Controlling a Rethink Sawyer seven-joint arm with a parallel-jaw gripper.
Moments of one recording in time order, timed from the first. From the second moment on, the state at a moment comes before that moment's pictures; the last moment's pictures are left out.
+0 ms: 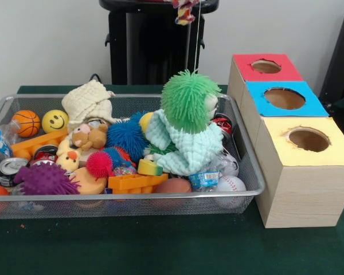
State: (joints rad) arm -0.31 -0.86 0.17 1.24 -0.13 1.38 1.74
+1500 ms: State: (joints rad) arm -0.29 -0.89 0.15 1.42 -0.09 0.86 1.74
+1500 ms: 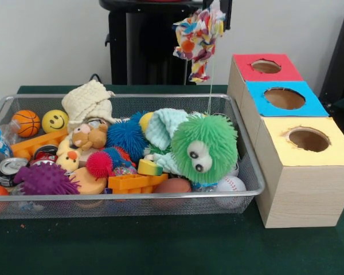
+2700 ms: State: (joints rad) arm -0.29 -0.92 0.15 1.18 -0.09 1.38 1.74
